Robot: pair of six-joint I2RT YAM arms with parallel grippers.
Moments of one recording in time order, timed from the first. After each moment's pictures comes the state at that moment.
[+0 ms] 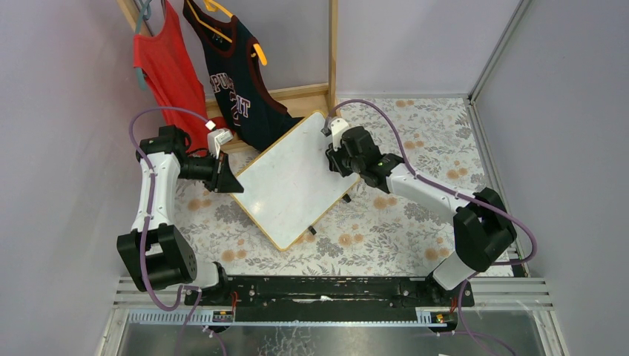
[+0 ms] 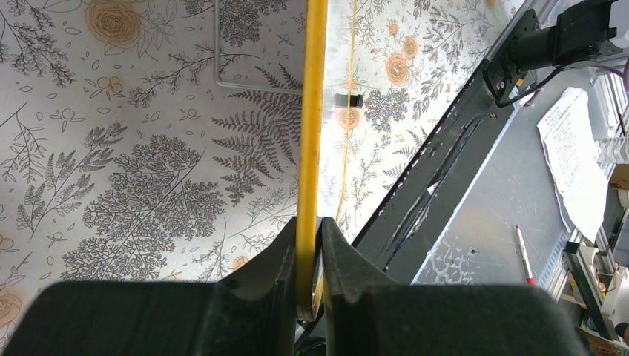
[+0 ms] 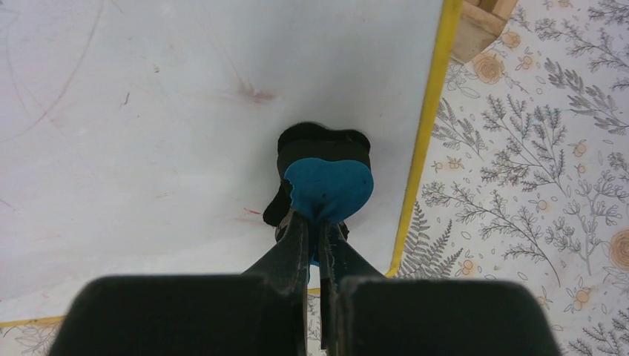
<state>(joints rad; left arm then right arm) 0.26 1.38 1.26 -1.34 0.96 0.76 0.69 1.59 1.14 -0.17 0.07 -0.05</state>
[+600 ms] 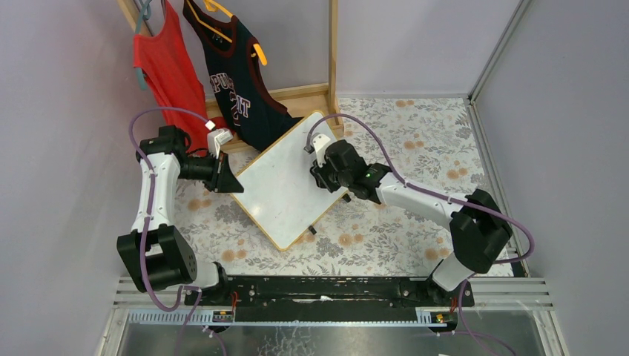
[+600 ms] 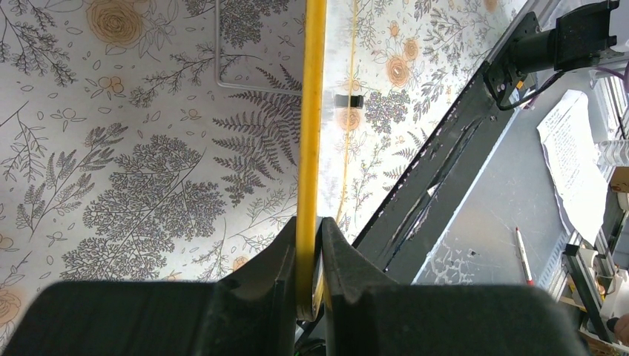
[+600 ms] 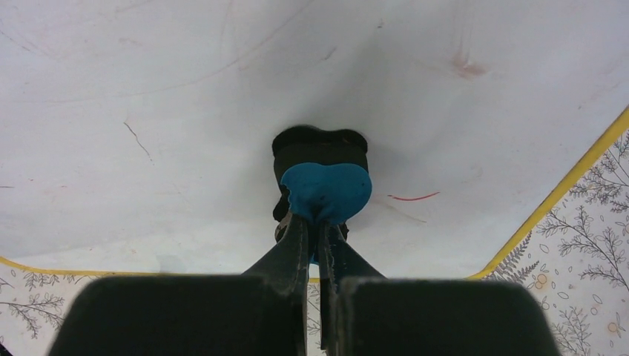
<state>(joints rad) 0.26 1.38 1.26 -1.34 0.96 0.75 0.83 1.60 1.13 -0.20 0.06 -0.03</state>
